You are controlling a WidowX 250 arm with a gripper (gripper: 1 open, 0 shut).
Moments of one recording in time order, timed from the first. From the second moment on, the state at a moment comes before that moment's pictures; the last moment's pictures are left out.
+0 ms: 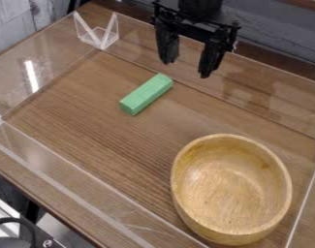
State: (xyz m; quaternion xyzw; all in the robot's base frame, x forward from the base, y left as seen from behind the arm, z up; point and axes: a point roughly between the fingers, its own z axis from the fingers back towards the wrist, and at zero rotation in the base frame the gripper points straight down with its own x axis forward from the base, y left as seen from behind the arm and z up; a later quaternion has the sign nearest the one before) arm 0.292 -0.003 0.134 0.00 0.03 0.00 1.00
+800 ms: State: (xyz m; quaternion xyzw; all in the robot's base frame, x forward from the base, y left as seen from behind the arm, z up) arm 0.283 0.054 0.077 0.00 0.04 -0.05 1.00
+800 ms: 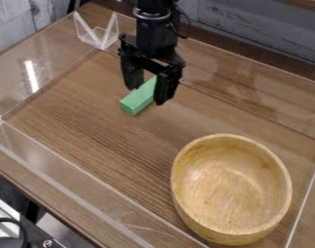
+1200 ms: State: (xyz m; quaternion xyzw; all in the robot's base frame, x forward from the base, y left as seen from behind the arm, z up) arm 0.287 0.061 0.068 0.00 0.02 -0.08 1.00
